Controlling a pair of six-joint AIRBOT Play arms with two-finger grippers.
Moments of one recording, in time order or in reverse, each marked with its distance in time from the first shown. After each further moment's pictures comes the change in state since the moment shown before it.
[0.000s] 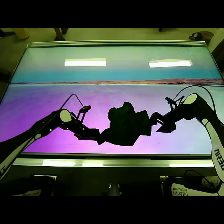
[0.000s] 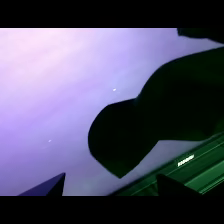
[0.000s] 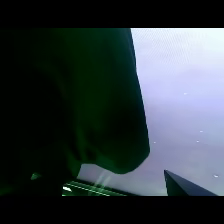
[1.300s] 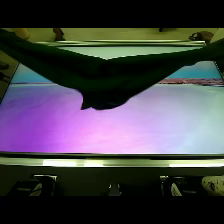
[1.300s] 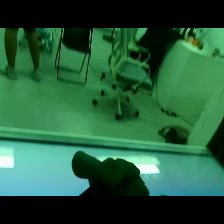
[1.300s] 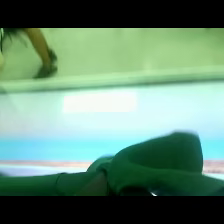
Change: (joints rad) left arm 0.441 0.733 0.583 0.238 0.210 -0.071; right arm 0.005 0.687 0.601 -0.156 -0.217 0.009
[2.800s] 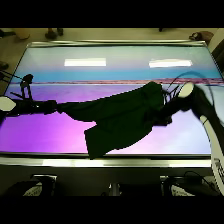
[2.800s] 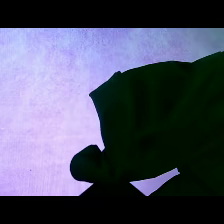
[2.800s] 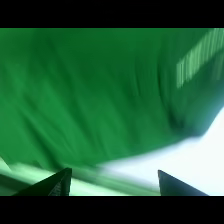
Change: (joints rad) left arm 0.067 -0.398 -0.513 -0.071 -0.166 0.145; right arm 0.153 -0.583 -0.535 0.127 0.282 0.061
